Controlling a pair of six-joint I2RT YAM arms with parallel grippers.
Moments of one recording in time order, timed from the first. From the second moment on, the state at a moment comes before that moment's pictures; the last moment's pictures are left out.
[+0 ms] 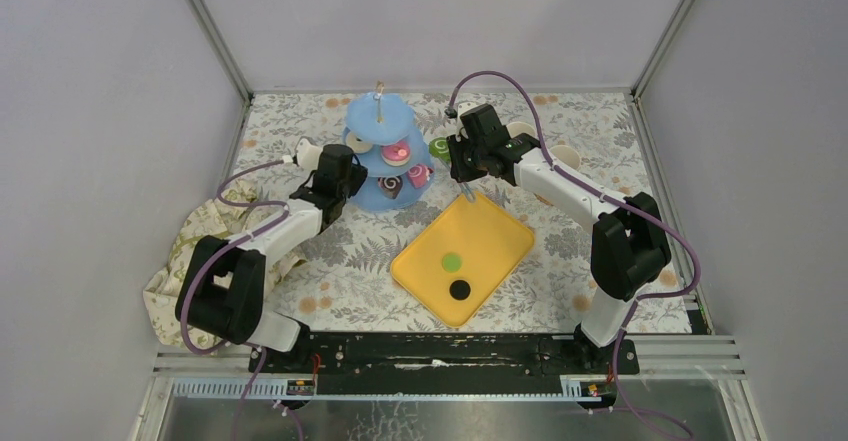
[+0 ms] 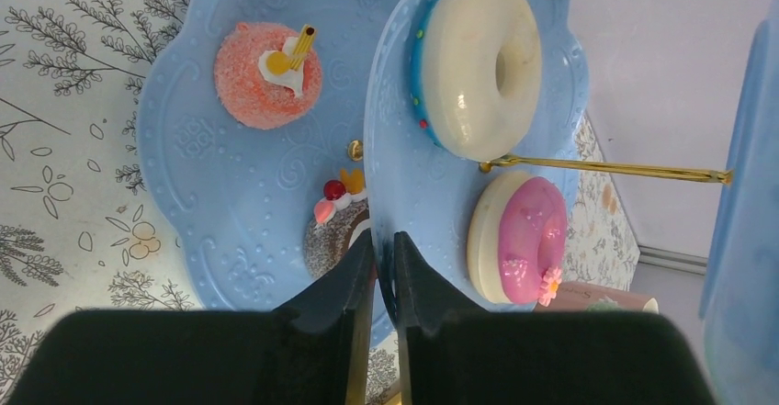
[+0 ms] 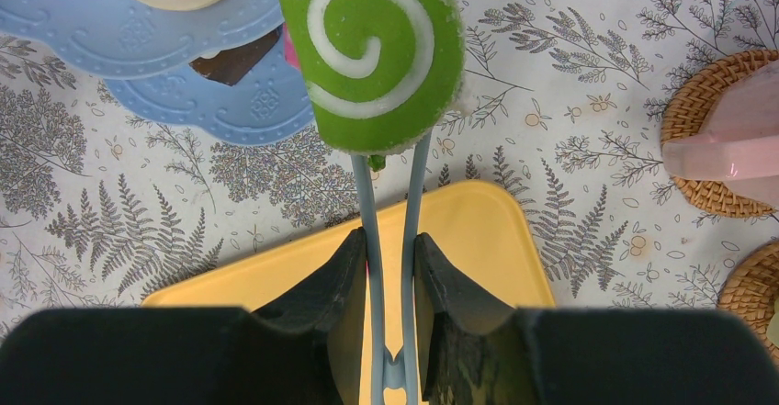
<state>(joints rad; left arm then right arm) -0.32 1.45 0.80 0.05 -0.31 -1.17 0.59 1.76 1.43 -0.48 -0.02 0.19</state>
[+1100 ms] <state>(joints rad) -0.11 1.55 0.85 0.15 -0.06 -1.03 0.60 1.76 1.49 -0.53 -0.03 0.18</state>
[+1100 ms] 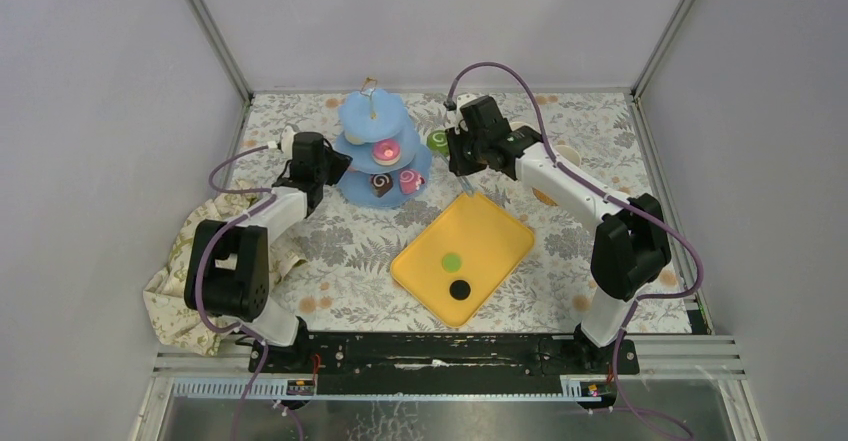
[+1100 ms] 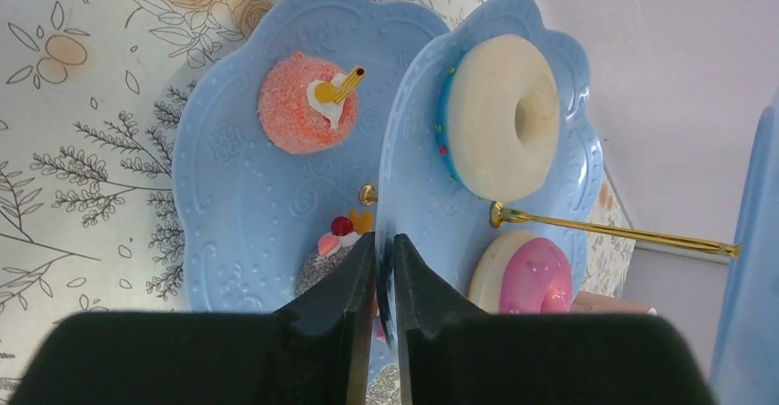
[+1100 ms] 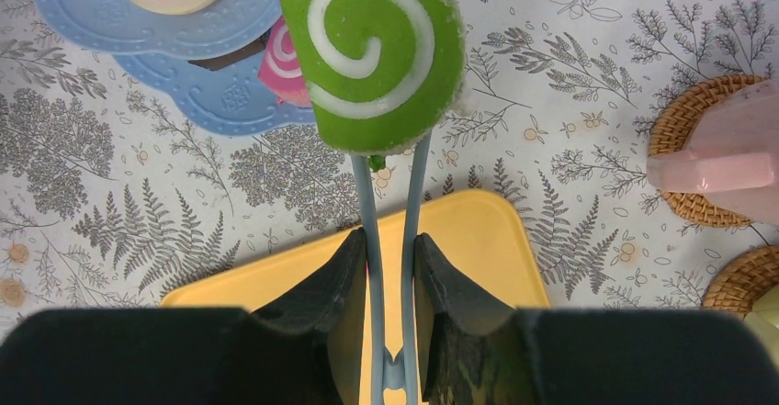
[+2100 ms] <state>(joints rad) -0.10 1.52 0.88 0.09 -0.10 -1.00 0.61 1.86 1.64 -0.58 -0.05 0.17</state>
